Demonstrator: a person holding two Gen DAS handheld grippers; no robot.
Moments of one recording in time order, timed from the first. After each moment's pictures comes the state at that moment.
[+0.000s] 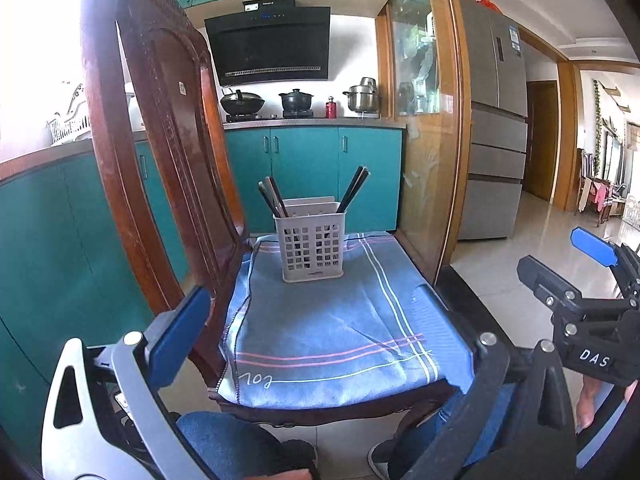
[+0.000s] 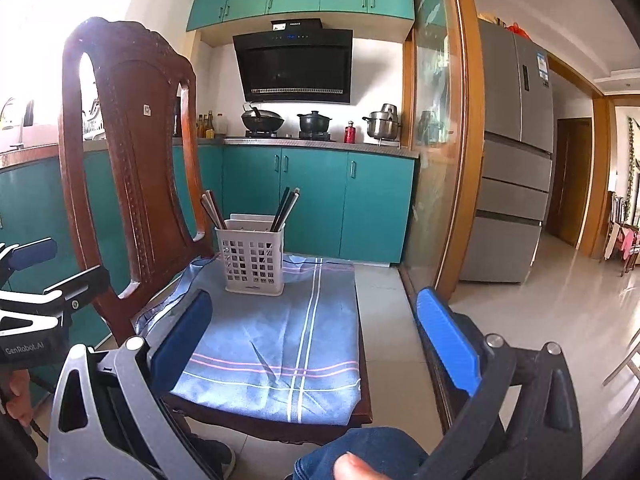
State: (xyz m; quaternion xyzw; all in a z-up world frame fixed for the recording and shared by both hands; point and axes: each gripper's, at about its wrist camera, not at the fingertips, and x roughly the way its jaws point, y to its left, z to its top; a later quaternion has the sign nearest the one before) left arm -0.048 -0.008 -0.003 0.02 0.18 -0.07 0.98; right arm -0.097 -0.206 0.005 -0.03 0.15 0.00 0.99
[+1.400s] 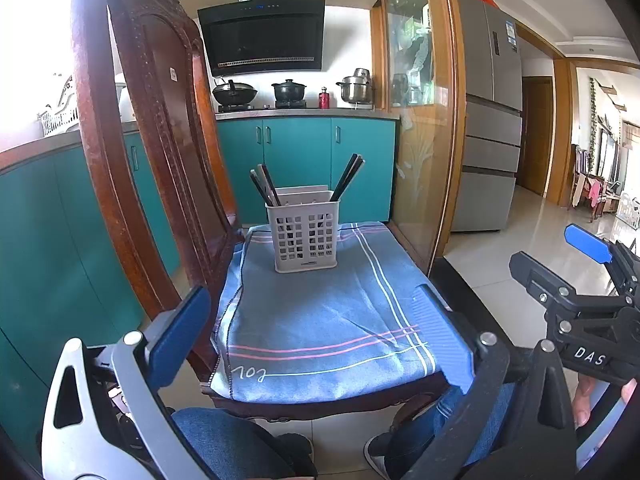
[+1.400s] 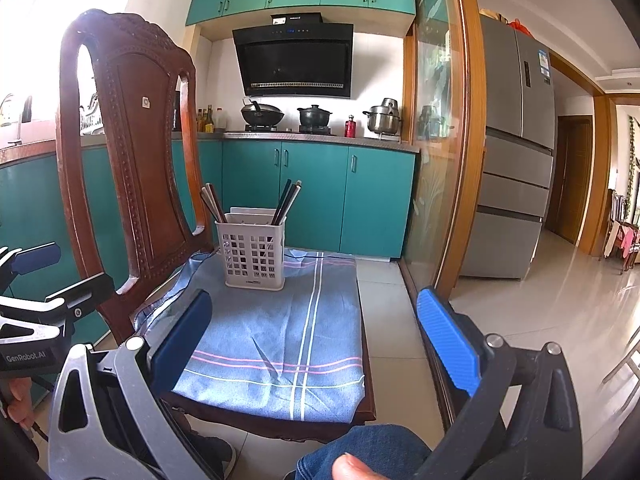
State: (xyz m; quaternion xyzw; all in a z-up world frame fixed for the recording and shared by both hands) left arm -0.037 -0.005 -0.012 0.02 0.20 -0.08 0.98; right arm -0.090 -0.202 -0.003 -0.03 0.16 0.00 0.99
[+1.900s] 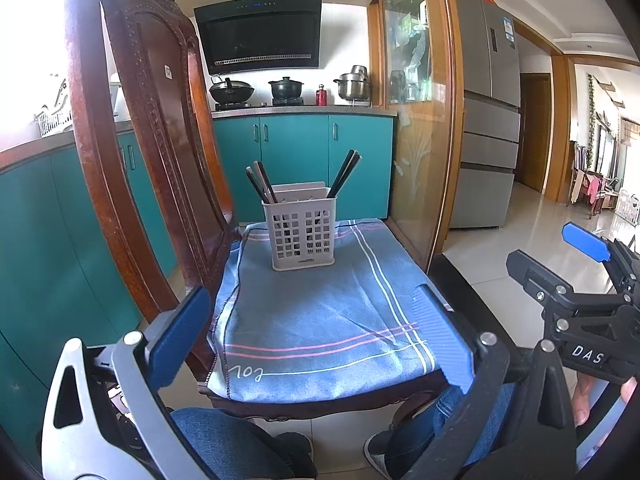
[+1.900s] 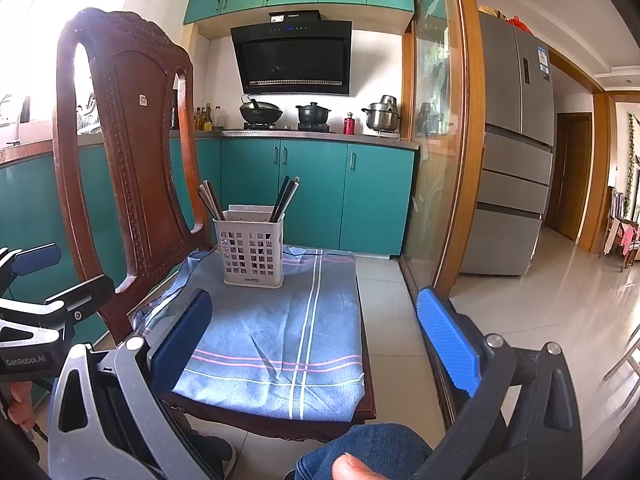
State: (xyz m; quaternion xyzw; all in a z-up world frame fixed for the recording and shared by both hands) left arm -0.035 -0.009 -0.015 0.02 0.20 -0.09 0.98; right arm -0.088 -0.201 -0.006 -0.03 0.16 0.00 0.99
